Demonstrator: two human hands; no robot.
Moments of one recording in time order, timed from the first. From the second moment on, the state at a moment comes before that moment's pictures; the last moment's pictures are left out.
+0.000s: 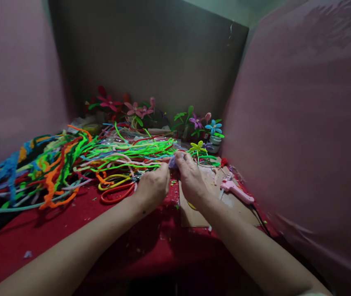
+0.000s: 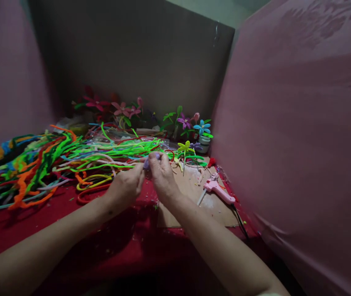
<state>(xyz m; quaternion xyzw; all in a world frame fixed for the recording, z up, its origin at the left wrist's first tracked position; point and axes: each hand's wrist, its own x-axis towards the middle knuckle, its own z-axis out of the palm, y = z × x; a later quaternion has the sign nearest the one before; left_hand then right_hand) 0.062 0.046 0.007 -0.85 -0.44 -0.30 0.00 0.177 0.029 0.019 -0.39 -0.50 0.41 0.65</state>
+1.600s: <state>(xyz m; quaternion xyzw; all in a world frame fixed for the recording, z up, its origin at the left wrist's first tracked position) 0.039 0.066 0.013 -0.38 -0.29 -0.46 -0.75 0.186 0.013 -0.004 -0.49 -0.74 -0.07 0.46</state>
